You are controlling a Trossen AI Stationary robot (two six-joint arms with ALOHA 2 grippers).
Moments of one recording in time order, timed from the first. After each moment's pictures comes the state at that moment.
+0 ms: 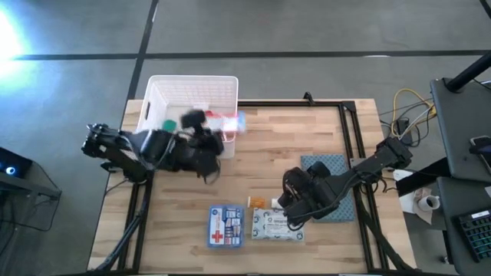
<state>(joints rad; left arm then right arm) -0.27 1.50 1.80 -1.23 -0.93 0.02 0.52 1.75 1.61 -1.49 0.59 1.34</state>
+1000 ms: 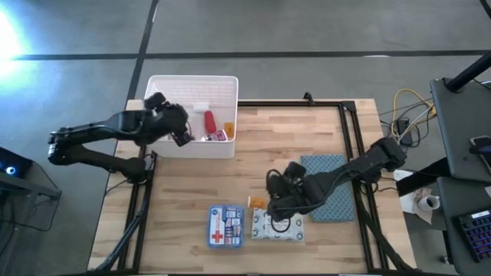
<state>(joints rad) 0.15 1.00 1.18 -1.07 -0.77 -0.04 0.44 1.79 1.60 -1.16 0.52 0.85</state>
